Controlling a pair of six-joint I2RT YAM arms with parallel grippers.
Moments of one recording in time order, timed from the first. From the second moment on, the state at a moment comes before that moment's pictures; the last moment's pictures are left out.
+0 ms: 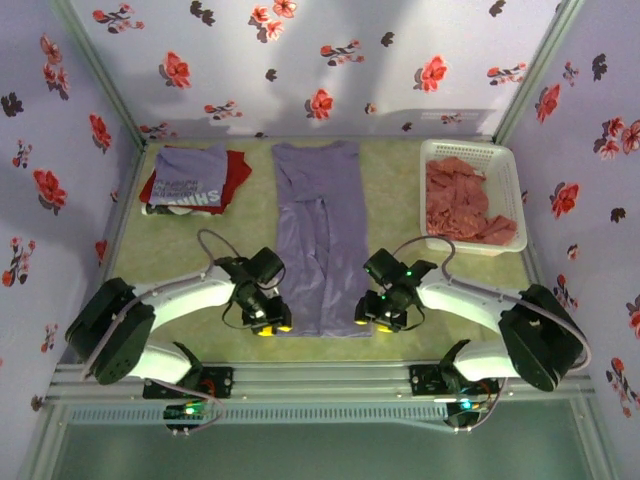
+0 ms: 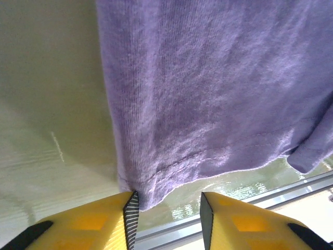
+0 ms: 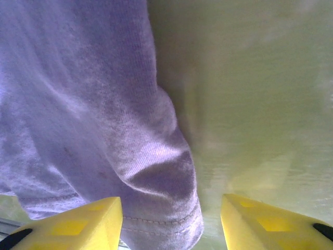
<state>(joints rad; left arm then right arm) -0.80 1.41 0.69 -0.71 0.42 -0.86 0.76 1.32 0.63 -0.68 -0.33 0.97</state>
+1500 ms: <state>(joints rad) -0.70 1.44 0.99 -0.90 0.37 -0.92 0.72 1.28 0.86 -0.80 -0.26 1.02</state>
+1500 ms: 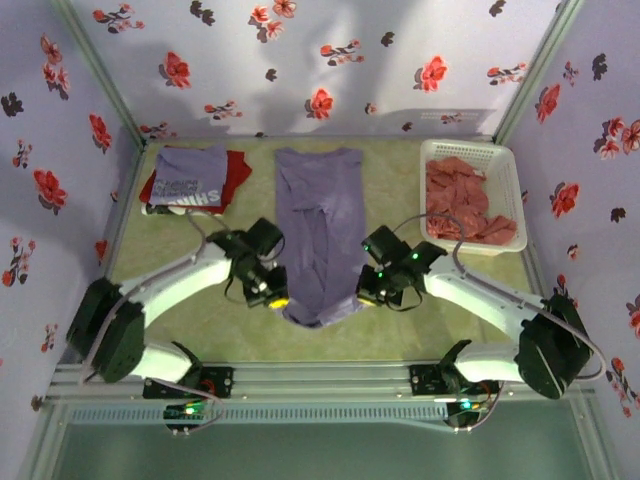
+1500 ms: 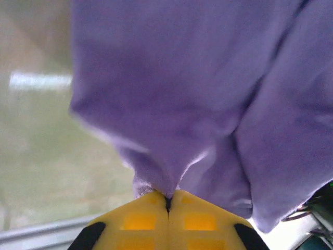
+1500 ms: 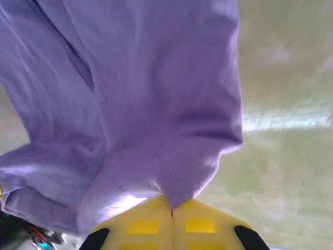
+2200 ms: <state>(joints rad) -0.38 2.05 1.80 -1.09 0.32 -0.54 0.41 1.88 1.46 -0.78 -0.28 0.72</state>
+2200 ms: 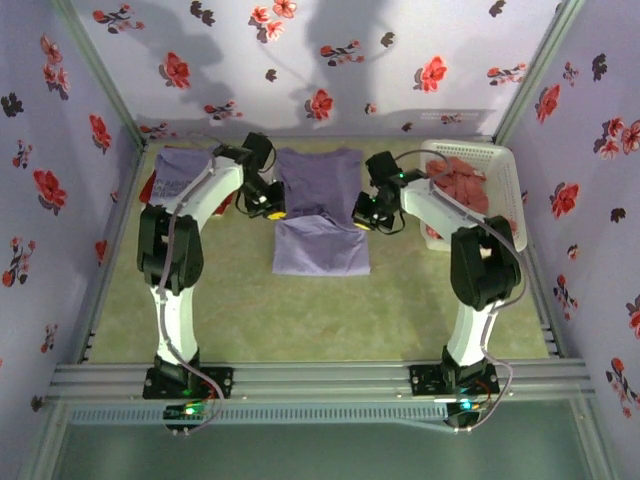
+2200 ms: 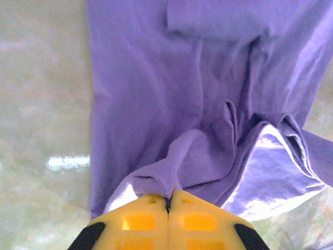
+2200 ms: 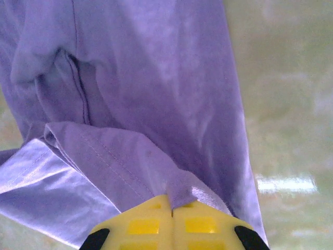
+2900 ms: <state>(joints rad) -0.30 2.24 1.94 -1.07 0.36 -0.50 0.33 2.06 1.64 -0.78 -0.36 0.66</state>
